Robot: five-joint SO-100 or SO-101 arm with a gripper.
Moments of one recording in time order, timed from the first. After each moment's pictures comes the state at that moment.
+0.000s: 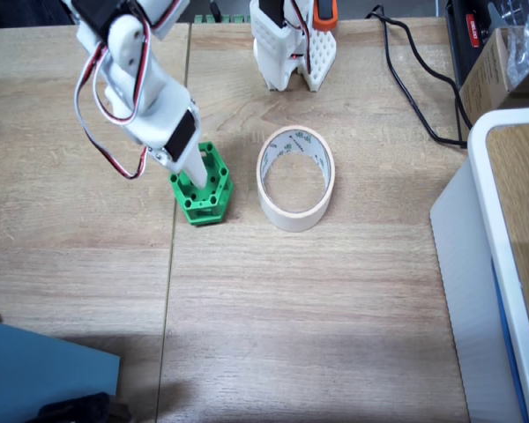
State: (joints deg) arm 31.8 94.3 102.7 81.7 -108.5
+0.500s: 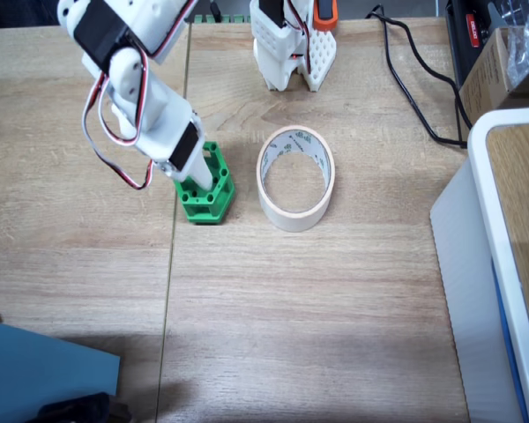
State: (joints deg) arm 32.3 91.0 102.7 81.7 -108.5
